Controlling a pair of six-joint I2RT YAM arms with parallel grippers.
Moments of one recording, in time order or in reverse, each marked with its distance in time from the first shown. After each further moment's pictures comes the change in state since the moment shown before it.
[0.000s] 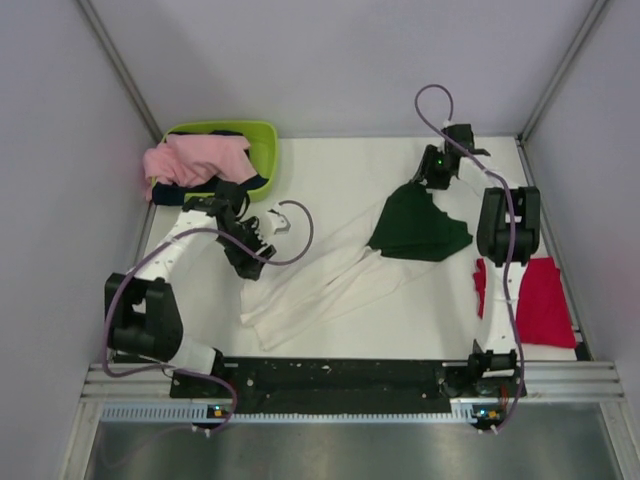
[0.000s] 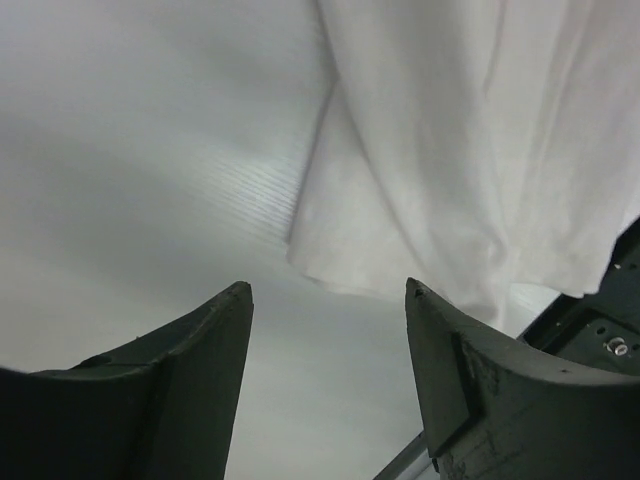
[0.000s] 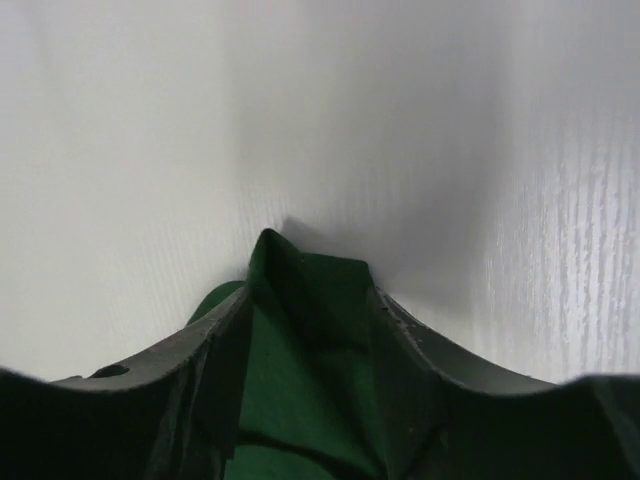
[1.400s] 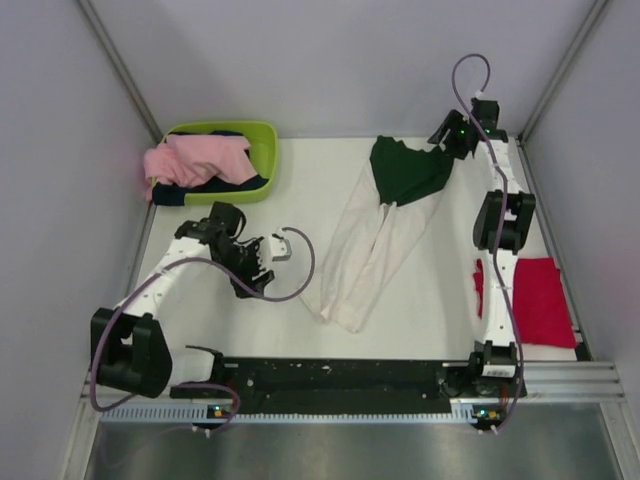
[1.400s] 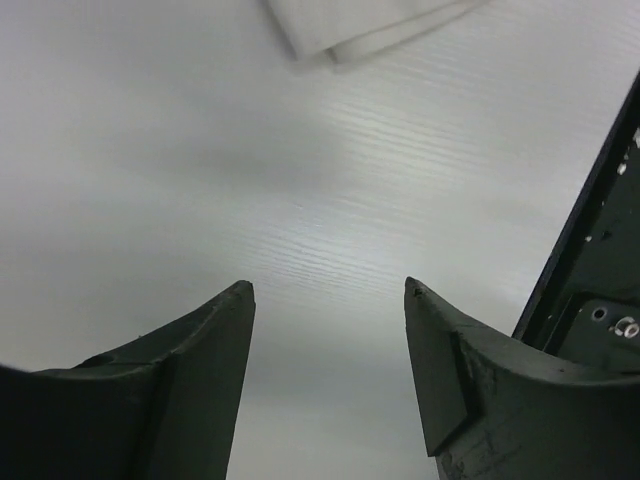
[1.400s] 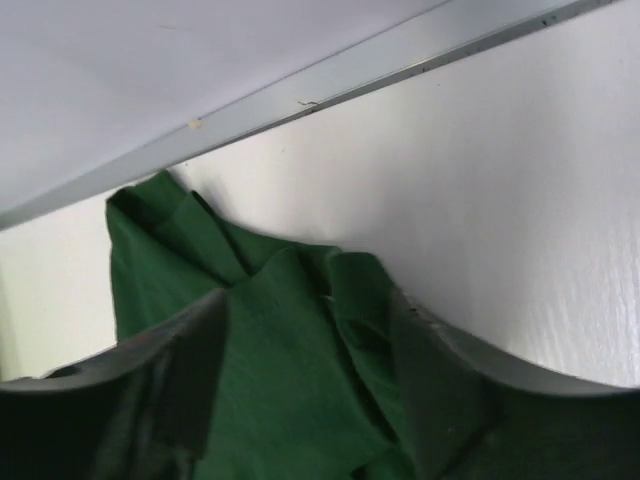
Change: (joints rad) left arm -0.009 -0.140 -0.212 0.102 0.122 0.106; right arm -0.125 0.390 0.718 -0.124 -0.080 0.098
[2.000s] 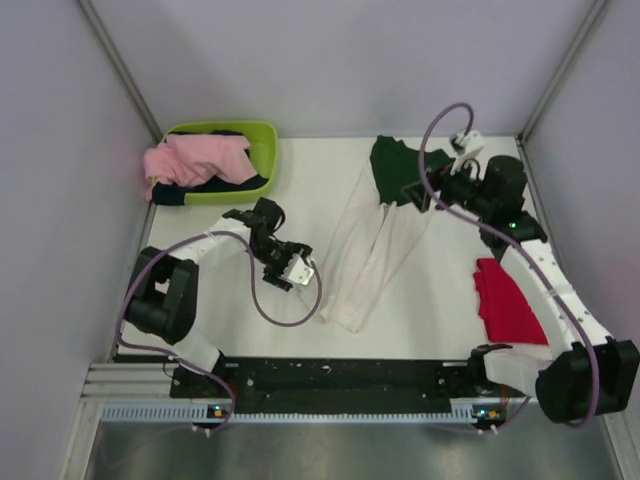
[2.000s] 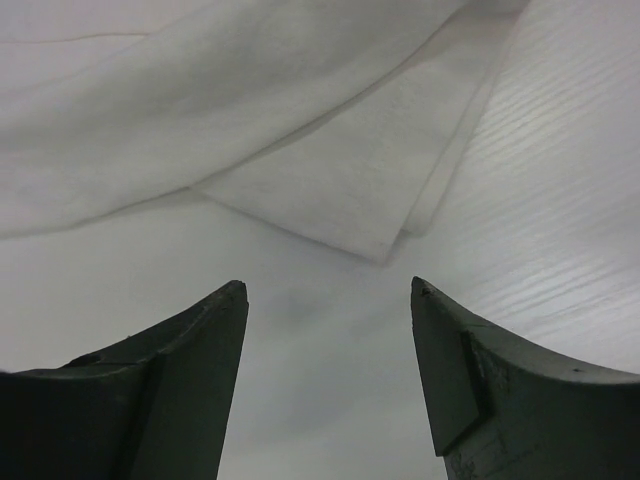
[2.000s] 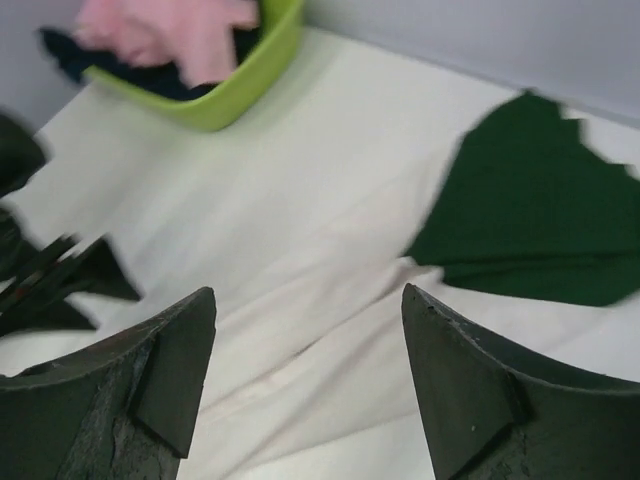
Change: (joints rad) left arm -0.181 0.291 0.097 0.119 0.189 0.786; right arm 0.156 -1.416 -1.426 0.424 -0.141 -0.382
